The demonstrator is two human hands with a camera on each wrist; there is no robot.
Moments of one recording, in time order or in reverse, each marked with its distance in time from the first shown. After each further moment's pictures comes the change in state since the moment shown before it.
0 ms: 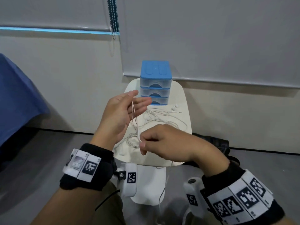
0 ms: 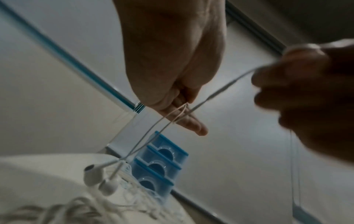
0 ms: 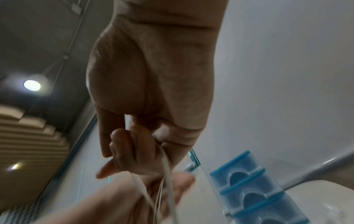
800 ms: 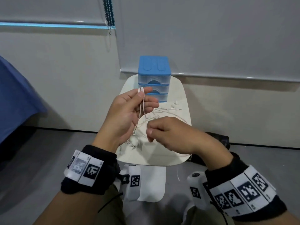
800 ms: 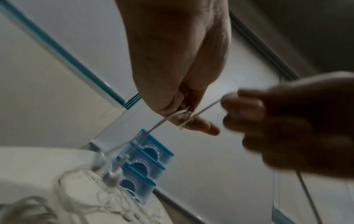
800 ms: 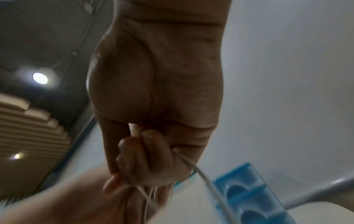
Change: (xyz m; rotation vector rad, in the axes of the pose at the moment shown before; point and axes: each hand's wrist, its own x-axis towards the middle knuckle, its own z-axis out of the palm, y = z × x) left_hand 0.003 -0.010 0.011 0.020 -0.166 0.039; right_hand 0.009 0.024 -0.010 -0.014 0.110 0.086
